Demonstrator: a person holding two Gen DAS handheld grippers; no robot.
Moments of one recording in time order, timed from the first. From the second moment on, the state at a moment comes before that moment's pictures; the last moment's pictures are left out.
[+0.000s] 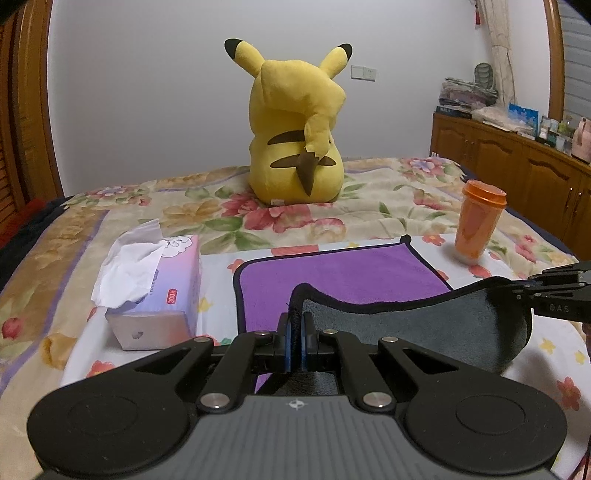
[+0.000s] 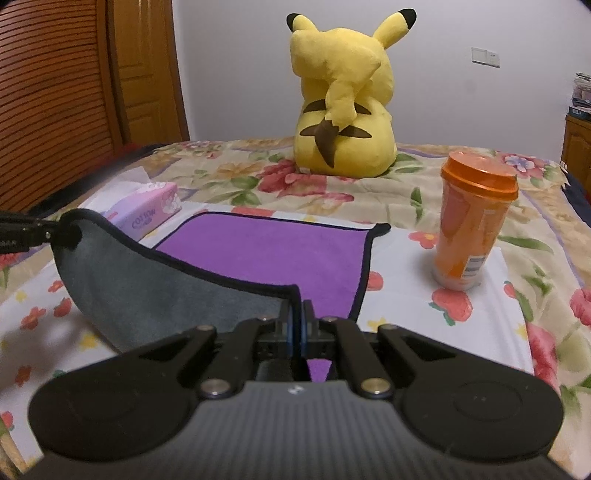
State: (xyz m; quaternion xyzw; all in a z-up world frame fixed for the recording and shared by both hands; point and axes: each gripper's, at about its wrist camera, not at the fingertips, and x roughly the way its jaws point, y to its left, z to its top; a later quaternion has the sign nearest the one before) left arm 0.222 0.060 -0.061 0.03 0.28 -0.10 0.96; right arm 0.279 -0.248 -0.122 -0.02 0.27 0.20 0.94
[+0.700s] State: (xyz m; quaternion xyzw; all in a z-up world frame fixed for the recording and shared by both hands) left arm 0.250 0.056 -0.062 0.05 0.25 -0.10 0.96; right arm 0.305 -0.249 -0.113 -0.02 0.24 0.20 0.95
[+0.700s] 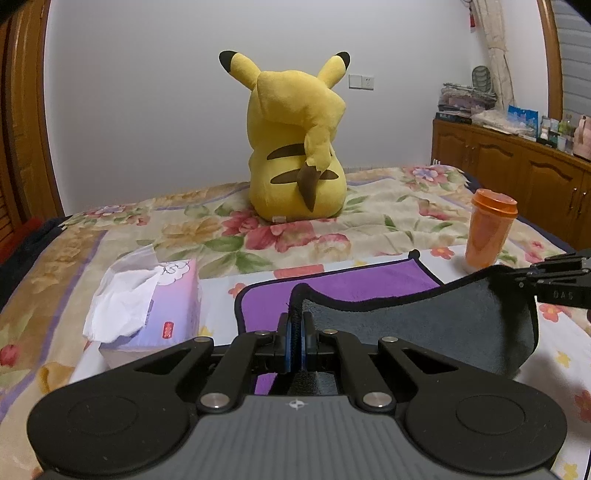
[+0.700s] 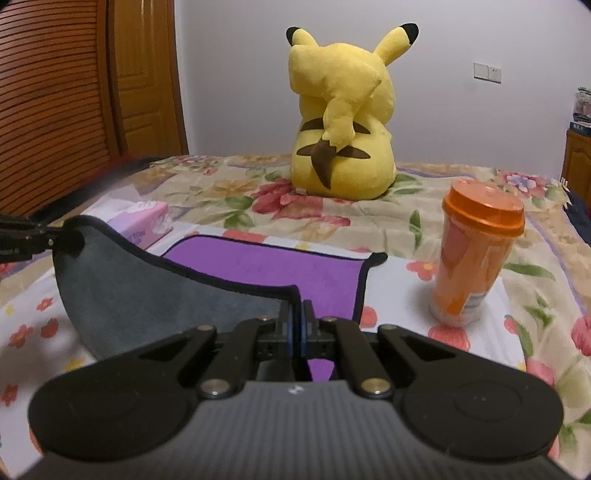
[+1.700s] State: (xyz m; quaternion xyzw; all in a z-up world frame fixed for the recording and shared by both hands) left arm 0.303 0.065 -0.066 0.03 0.24 -0.08 0.97; right arm 0.345 -0.254 -0.105 0.00 0.22 0.19 0.96
